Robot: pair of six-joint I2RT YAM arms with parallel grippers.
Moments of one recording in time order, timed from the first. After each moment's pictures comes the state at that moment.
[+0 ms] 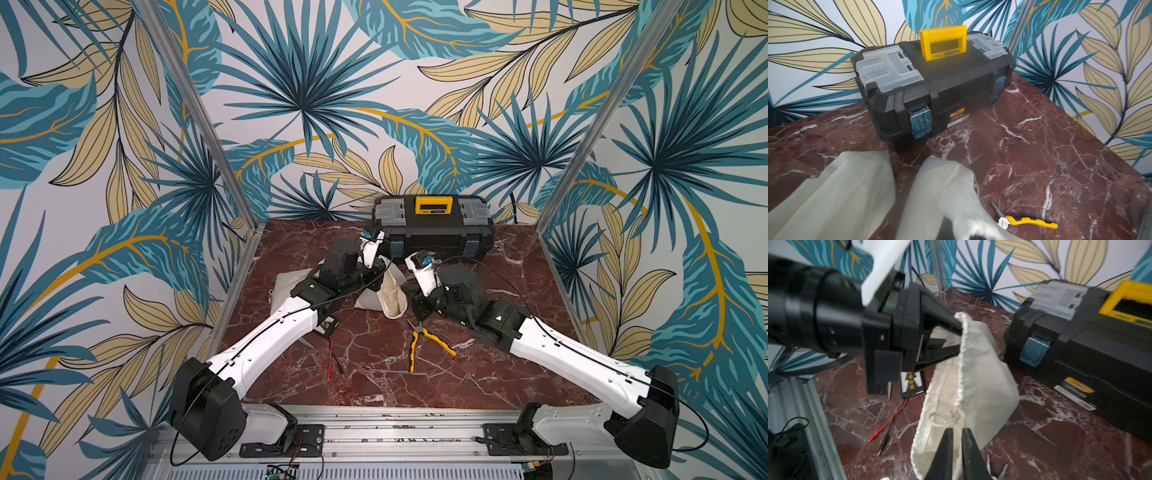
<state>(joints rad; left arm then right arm) -0.54 1.36 1.14 -0.19 0.16 -0.15 0.99 1.30 1.11 -0.26 0.05 0.14</state>
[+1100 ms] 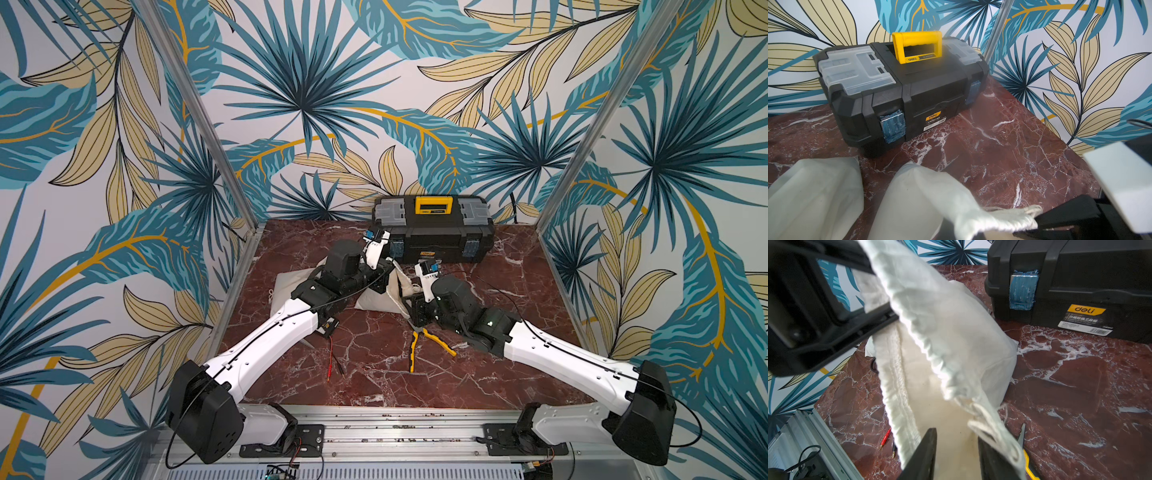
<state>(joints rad) -0.57 1.35 1.15 -0.18 0.23 -0.21 1.00 1.30 1.03 -0.29 0.18 0.46</state>
